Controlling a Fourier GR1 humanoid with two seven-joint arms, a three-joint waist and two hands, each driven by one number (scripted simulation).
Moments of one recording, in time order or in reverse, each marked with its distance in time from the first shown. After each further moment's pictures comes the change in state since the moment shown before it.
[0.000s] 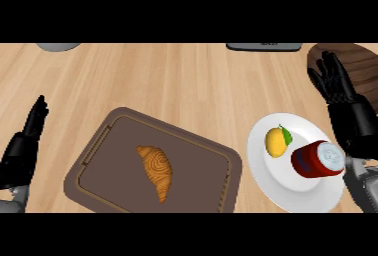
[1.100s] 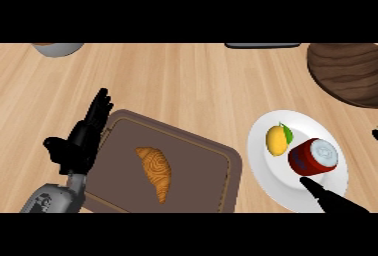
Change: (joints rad) left arm -0.110 -0.247 -0.111 -0.092 0.098 -0.052 0.177; right arm 0.525 0.013 0.003 -0.477 0.396 -0.447 0.114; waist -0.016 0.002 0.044
